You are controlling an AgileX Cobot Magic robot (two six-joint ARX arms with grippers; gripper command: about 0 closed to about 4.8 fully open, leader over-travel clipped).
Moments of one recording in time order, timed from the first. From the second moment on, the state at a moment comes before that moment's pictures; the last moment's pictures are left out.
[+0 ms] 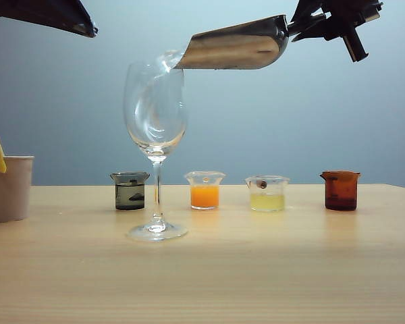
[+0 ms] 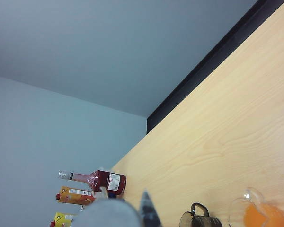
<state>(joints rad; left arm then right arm) -0.51 0.88 0.79 -0.28 0.16 -0.02 0.22 1.46 1.18 0.17 -0.28 1.12</state>
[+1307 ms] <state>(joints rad) -0.51 0.88 0.79 -0.28 0.16 -0.02 0.22 1.46 1.19 0.18 -0.28 1.11</state>
